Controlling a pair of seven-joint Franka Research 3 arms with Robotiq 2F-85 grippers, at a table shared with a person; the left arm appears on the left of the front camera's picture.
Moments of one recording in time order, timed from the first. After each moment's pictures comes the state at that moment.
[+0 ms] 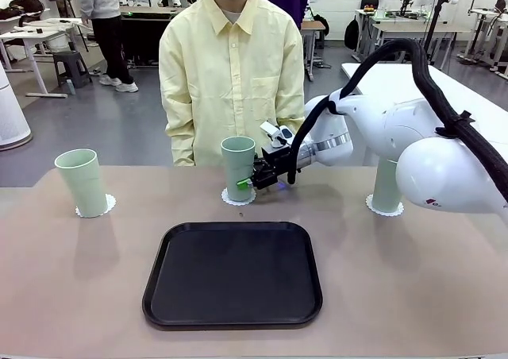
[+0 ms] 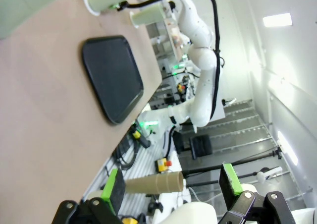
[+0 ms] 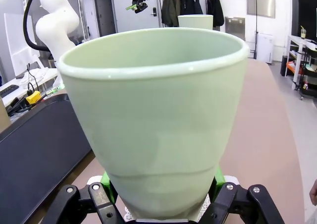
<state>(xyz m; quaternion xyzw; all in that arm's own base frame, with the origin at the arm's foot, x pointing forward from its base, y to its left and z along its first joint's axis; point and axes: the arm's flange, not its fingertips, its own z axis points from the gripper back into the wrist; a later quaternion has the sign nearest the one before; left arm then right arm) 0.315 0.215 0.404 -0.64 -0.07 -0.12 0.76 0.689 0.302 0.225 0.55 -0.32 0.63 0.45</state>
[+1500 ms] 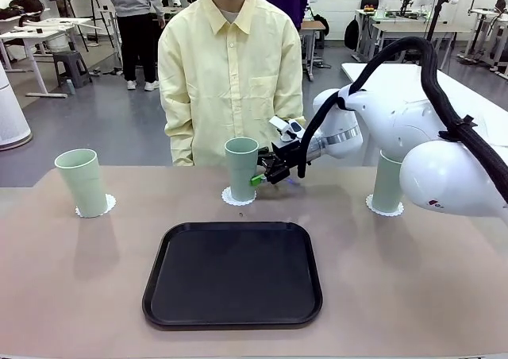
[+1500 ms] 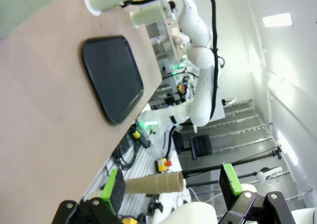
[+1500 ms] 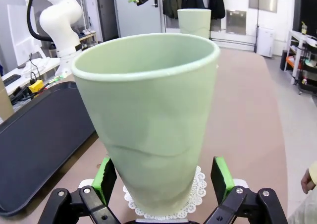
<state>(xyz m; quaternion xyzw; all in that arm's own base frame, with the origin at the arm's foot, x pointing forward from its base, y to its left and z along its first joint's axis) 0.315 0.215 0.404 -0.64 -0.07 -0.12 0.76 0.709 0.272 0.235 0.53 -0.31 0.64 0.45</state>
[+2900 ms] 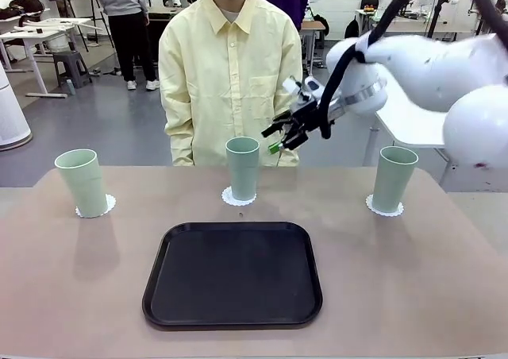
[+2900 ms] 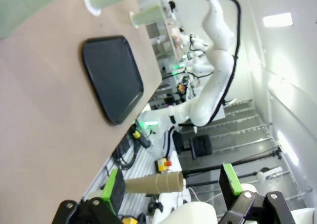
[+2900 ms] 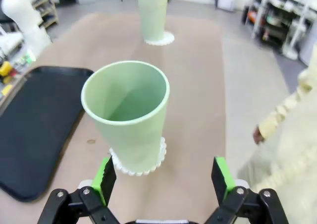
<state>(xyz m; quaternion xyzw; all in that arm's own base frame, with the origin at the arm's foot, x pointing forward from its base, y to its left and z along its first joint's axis) 0.315 0.215 0.404 -0.64 -0.07 -0.12 0.76 0.707 0.220 0.375 0.36 -0.31 0.68 0.56</state>
